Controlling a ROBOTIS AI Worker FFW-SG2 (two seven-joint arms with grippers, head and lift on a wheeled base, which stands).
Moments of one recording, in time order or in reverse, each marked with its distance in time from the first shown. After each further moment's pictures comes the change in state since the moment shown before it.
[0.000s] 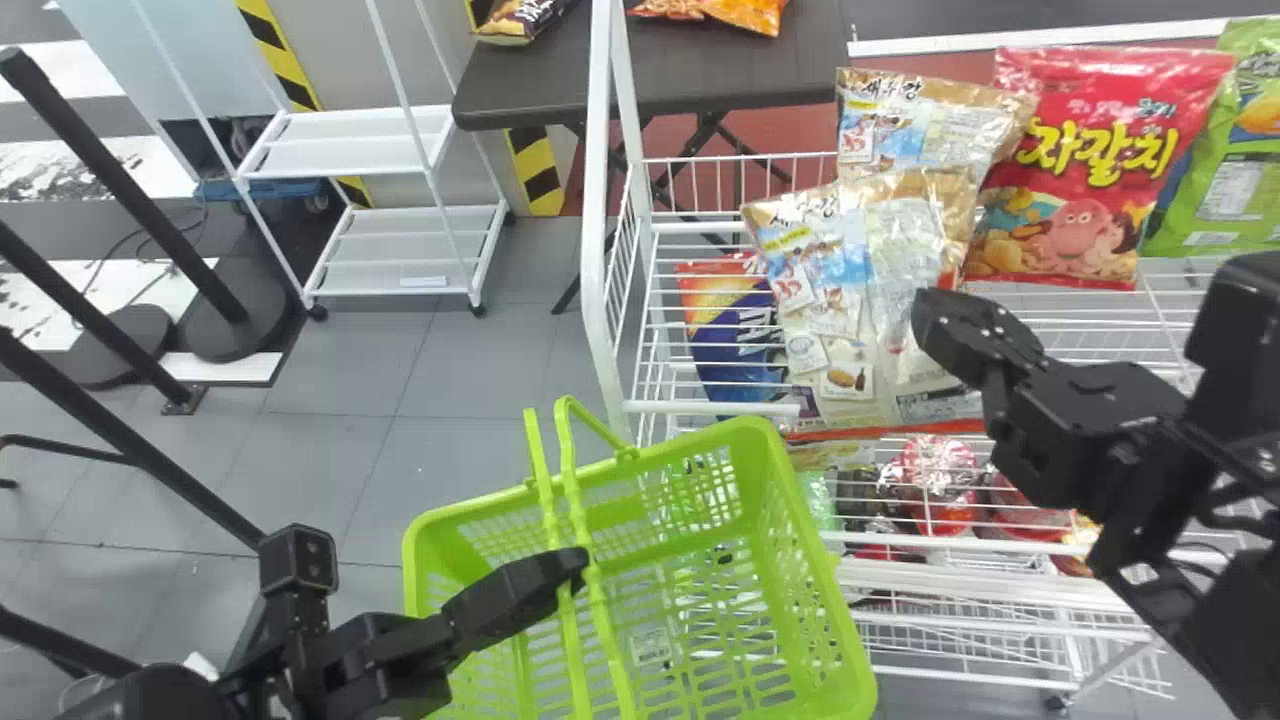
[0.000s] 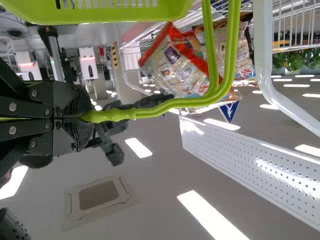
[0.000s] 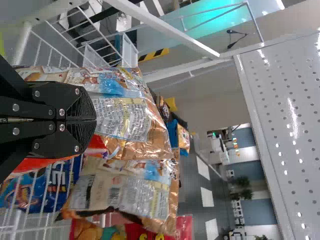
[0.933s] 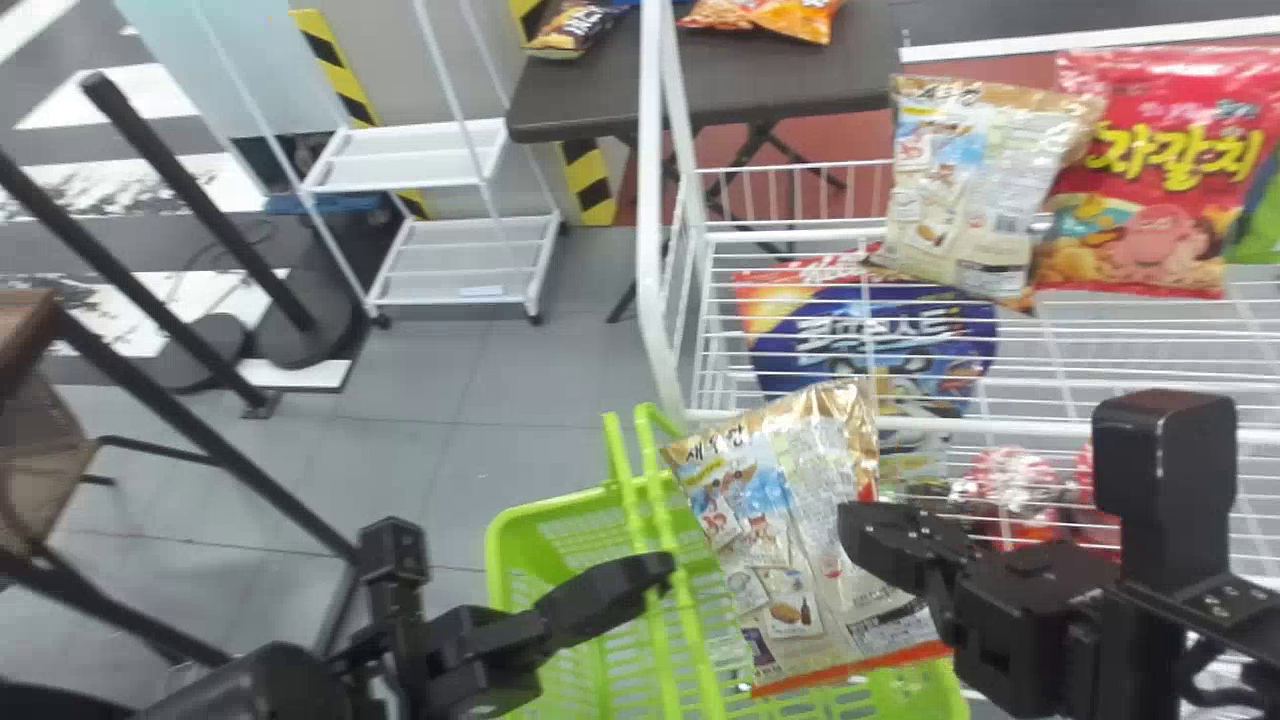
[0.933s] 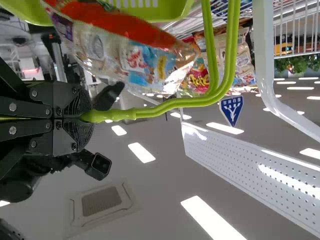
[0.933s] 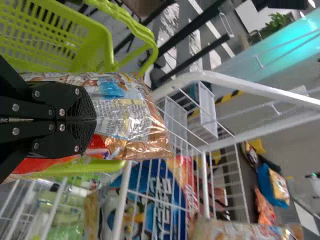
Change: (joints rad) left arm -0.021 -0.007 -0.026 0.022 -0.033 -0.023 0.000; right arm 0.052 -0.042 0.178 -0.114 -0.061 0.418 -0.012
